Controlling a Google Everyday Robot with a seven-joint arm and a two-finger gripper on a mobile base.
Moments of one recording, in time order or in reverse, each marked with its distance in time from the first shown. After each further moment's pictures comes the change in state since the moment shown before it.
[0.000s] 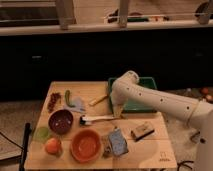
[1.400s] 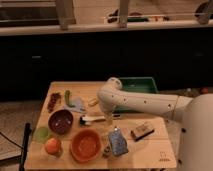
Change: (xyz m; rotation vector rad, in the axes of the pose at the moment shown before) arm -0.052 0.024 0.050 -0.091 0.027 -0.200
